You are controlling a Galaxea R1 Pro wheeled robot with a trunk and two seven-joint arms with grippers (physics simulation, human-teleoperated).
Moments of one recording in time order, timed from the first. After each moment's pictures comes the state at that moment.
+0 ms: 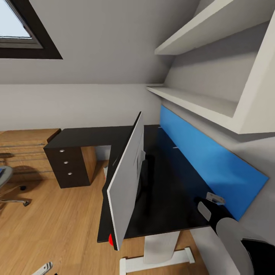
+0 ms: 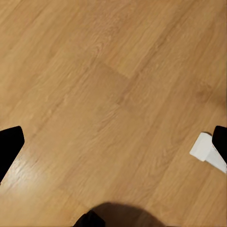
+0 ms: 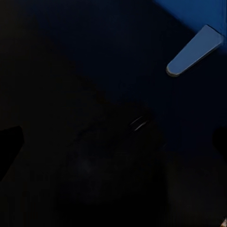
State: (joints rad) left arm -0.06 0.10 0.29 -0.84 0.45 0.20 0.19; right arm -0.86 -0.12 -0.09 -0.22 -0.33 0.11 -0.38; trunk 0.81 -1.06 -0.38
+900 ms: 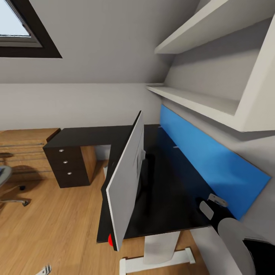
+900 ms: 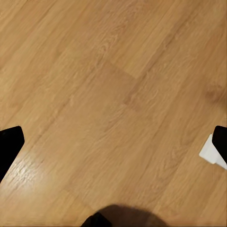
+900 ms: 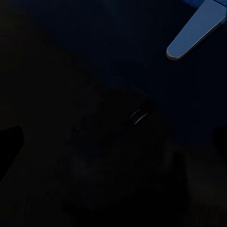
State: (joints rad) left arm -0.06 0.10 0.29 -0.79 0.43 0.14 0.20; right arm -0.86 -0.13 -0.10 -0.22 -0.43 0.11 -0.38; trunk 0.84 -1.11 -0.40
